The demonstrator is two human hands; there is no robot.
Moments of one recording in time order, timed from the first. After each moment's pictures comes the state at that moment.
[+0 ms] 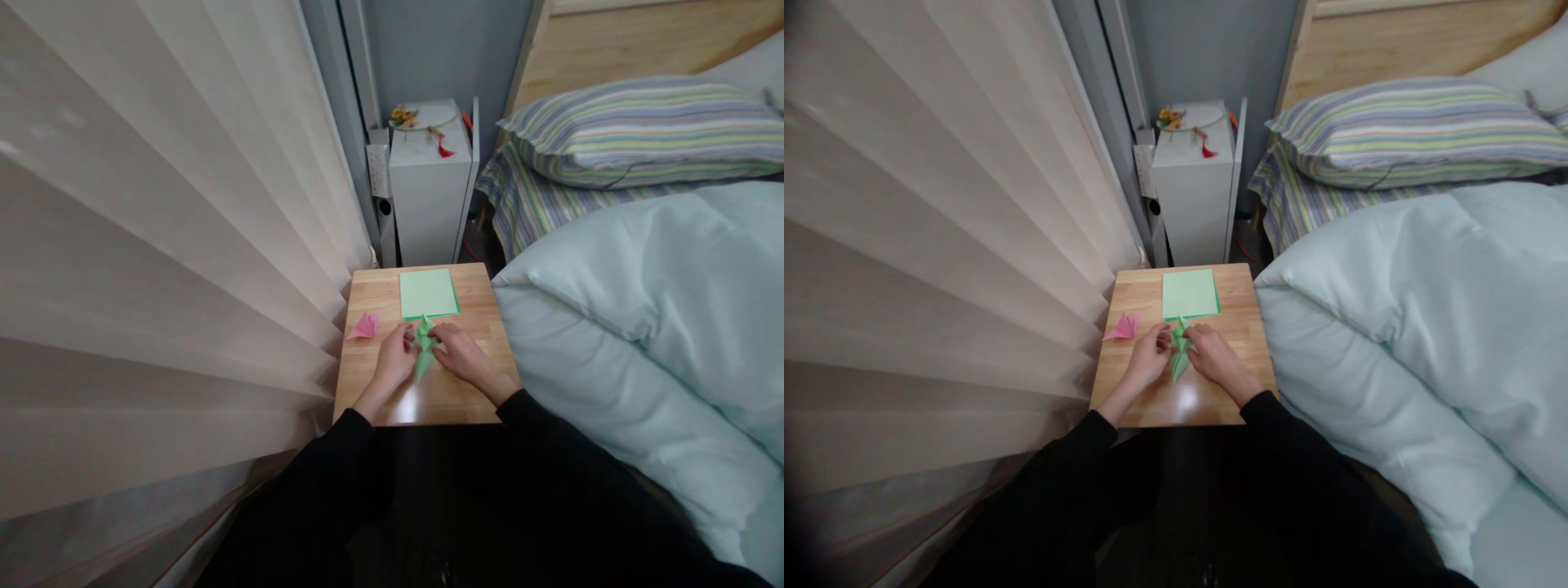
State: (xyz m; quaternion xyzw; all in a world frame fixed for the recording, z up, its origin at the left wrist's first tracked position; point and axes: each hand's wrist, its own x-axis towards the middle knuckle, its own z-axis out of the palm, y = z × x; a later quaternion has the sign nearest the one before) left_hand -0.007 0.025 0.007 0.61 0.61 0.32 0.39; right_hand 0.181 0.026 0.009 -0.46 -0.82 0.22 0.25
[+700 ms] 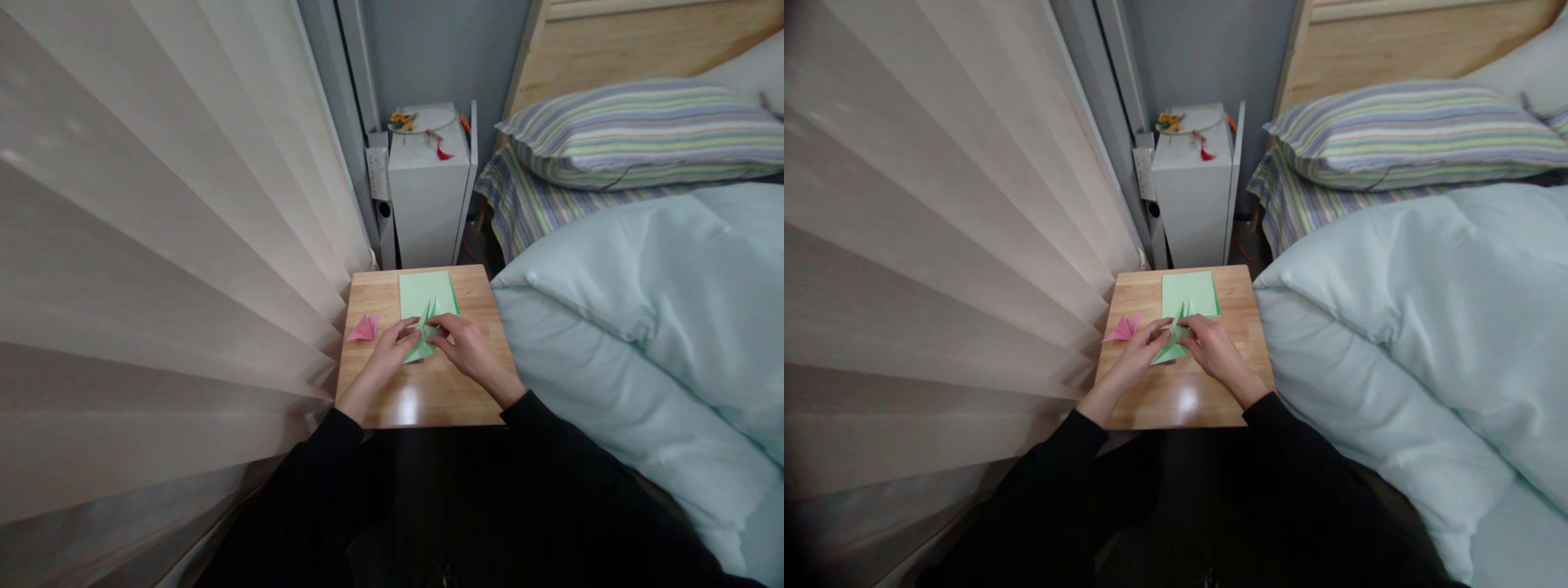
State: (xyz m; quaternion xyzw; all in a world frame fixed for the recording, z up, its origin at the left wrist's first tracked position) left_hand -0.014 0.024 0.045 0.51 0.50 0.35 0.61; right_hand 0.179 0.025 0.049 -0.48 -0.77 0.25 0.33
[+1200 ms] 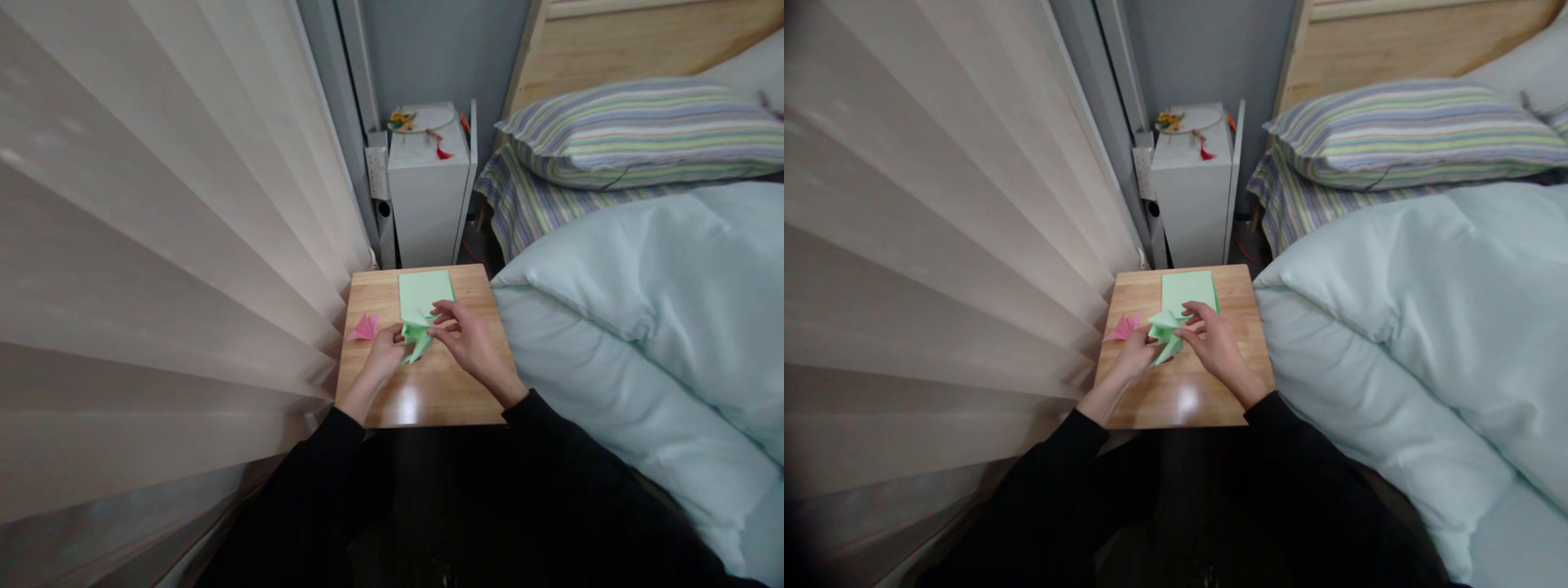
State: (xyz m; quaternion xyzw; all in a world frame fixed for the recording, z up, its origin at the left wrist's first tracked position) left_hand -0.008 0.024 0.052 0.41 0.52 0.40 0.63; right_hand 0.177 0.025 0.054 -0.47 -0.67 0.33 0.47
